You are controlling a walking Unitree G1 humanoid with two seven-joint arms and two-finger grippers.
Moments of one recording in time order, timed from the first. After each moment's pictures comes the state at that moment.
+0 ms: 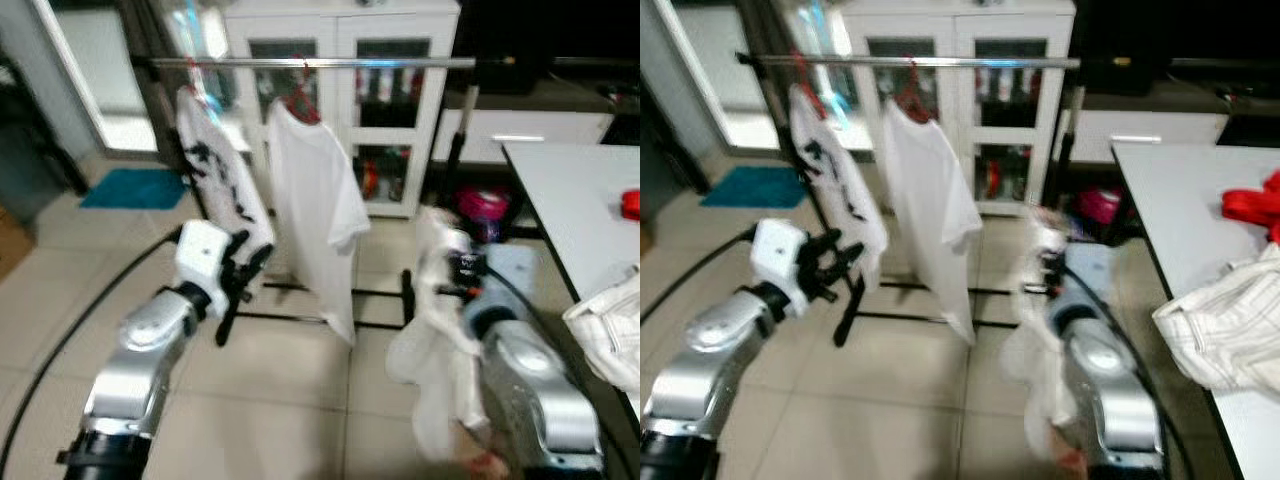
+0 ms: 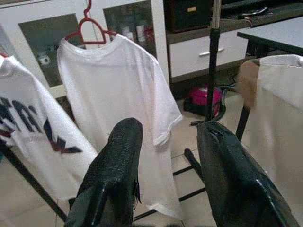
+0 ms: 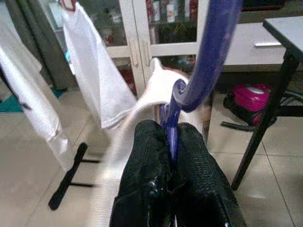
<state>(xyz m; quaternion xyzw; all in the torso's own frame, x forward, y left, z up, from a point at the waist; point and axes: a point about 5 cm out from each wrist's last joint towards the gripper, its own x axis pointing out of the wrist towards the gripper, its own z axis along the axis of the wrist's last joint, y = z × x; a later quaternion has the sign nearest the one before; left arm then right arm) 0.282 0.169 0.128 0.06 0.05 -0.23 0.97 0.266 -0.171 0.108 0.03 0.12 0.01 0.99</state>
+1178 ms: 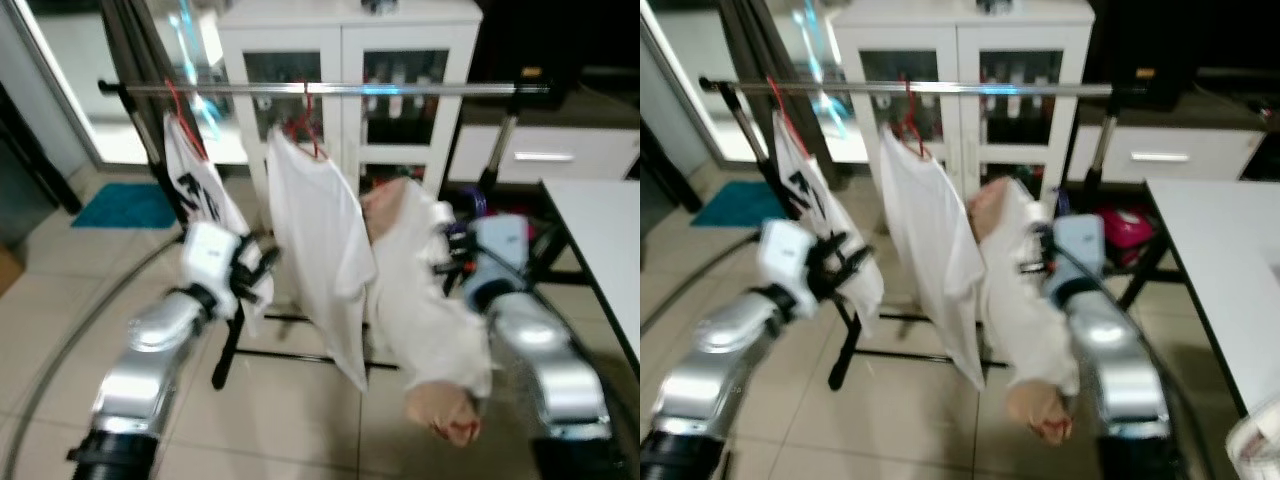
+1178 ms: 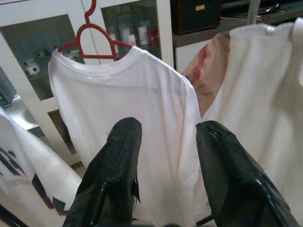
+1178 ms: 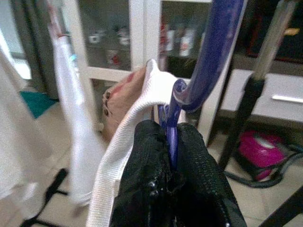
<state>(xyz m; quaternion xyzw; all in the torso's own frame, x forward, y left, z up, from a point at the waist) 0.282 0.154 0.125 0.05 0.05 -0.26 0.96 0.287 -0.175 0.133 -0.05 0.08 0.05 0.99</state>
